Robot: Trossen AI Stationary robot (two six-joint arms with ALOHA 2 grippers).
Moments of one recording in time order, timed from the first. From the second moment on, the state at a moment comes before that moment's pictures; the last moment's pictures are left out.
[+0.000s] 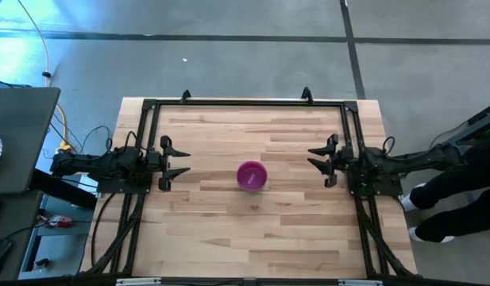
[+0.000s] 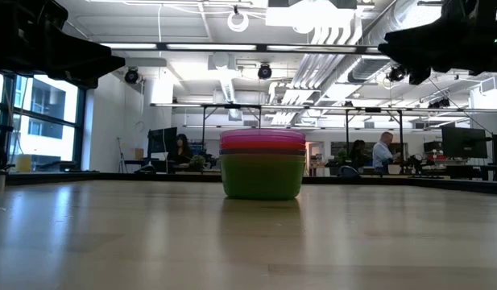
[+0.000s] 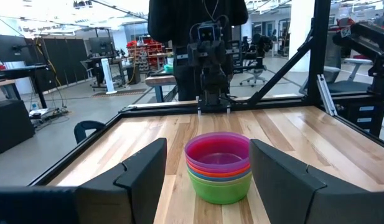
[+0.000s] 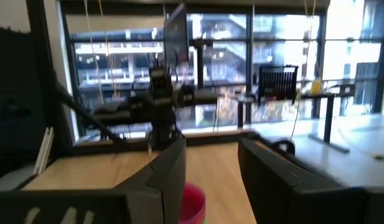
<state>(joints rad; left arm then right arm) 0.05 0.01 0.02 0.02 -0.14 0.11 0.09 0.34 0.01 0.54 0.23 -0.04</state>
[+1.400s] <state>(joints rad) 0.05 0.01 0.02 0.02 -0.14 0.11 0.01 0.44 0.01 0.35 -0.01 0.05</state>
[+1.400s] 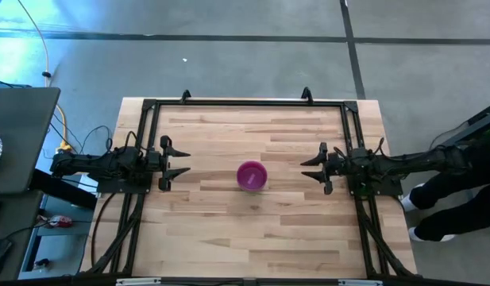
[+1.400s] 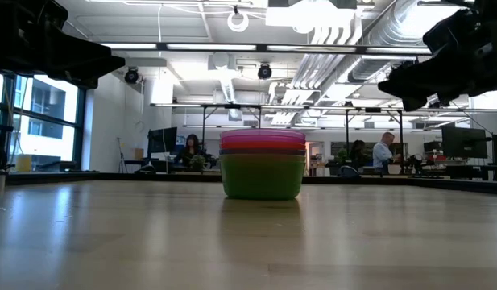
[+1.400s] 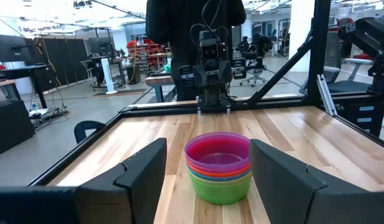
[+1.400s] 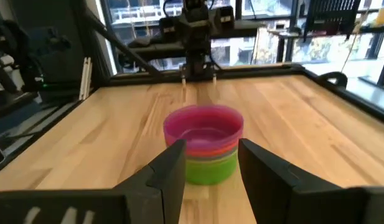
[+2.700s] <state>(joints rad) 0.05 0.01 0.02 0.02 -0.14 0.11 0.01 0.00 0.07 -0.11 -0.03 0.09</state>
